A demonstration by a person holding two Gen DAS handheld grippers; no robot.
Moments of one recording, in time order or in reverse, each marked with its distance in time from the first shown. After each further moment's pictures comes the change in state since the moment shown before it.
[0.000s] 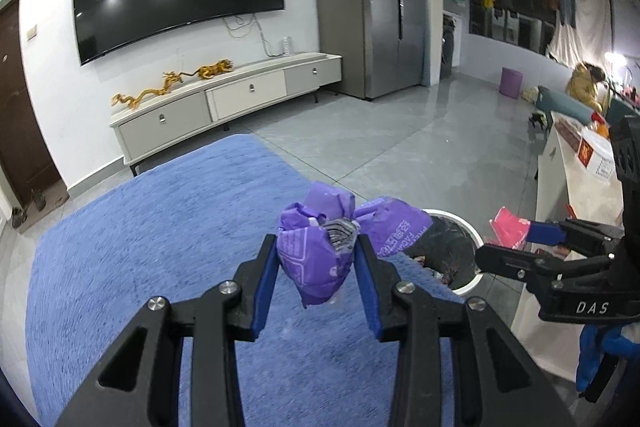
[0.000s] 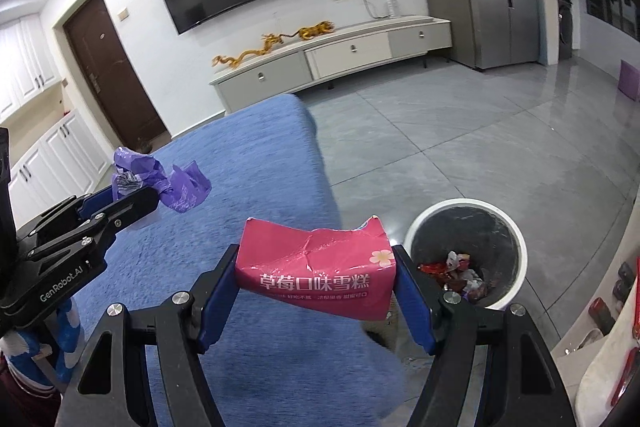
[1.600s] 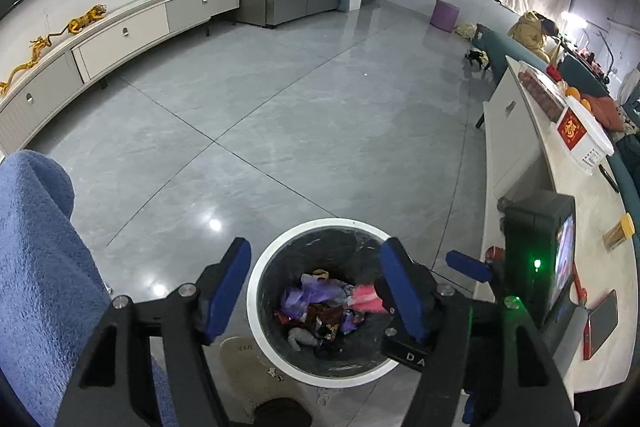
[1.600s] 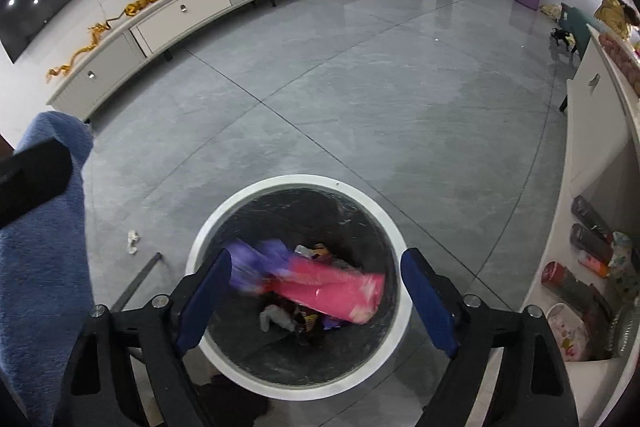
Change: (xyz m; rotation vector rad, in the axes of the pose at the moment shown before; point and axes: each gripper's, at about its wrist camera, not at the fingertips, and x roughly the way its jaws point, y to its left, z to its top) left arm 0.269 -0.162 0.086 0.067 0.284 -0.316; right arm 0.138 -0.215 0.030 0.273 0.194 -0.401
